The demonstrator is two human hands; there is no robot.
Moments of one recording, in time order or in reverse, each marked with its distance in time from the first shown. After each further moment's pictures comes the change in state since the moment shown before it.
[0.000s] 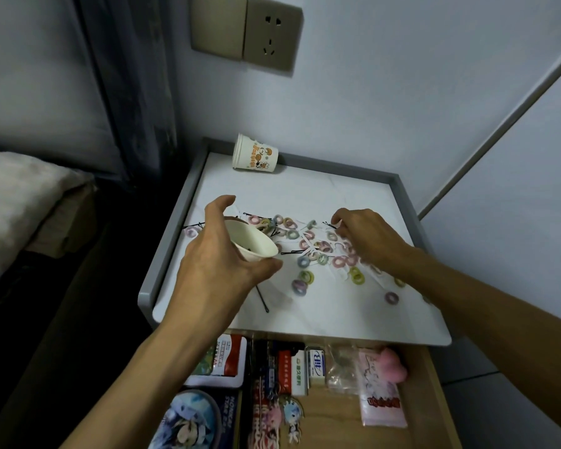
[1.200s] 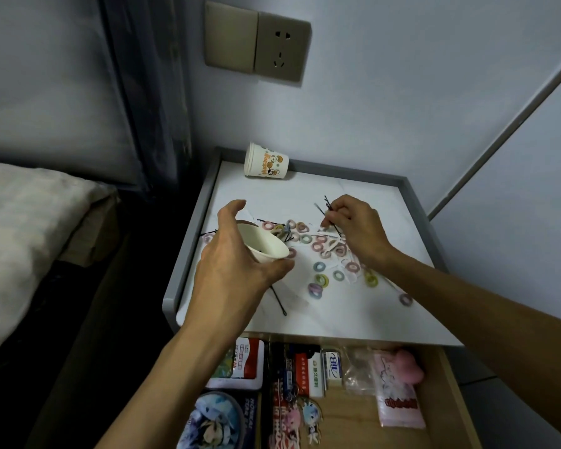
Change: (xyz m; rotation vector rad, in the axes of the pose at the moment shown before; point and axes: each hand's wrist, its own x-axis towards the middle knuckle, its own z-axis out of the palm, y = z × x) left_hand -0.001 0.000 -0.008 -0.034 0.025 0.012; right_hand 0.009 -0.051 -0.005 0.792 0.251 0.273
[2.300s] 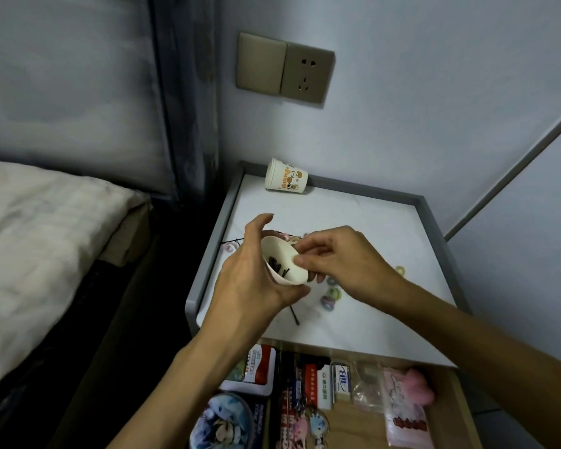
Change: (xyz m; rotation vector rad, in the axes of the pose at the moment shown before) left_hand -0.007 0.000 -0.010 0.110 -0.028 0.182; right_hand -0.066 -0.095 -0.001 -0.030 -0.396 -0.116
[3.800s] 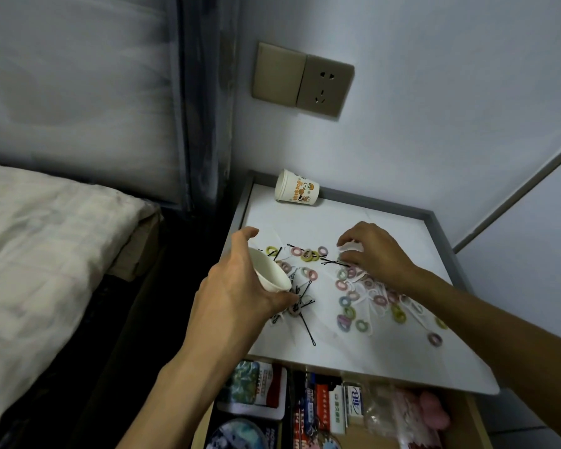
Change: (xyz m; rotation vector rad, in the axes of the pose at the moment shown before) left_hand 0.010 -0.020 -0.033 0.096 0.046 -0.148; right_hand 0.081 0.100 -0.028 -0.592 0.114 -0.029
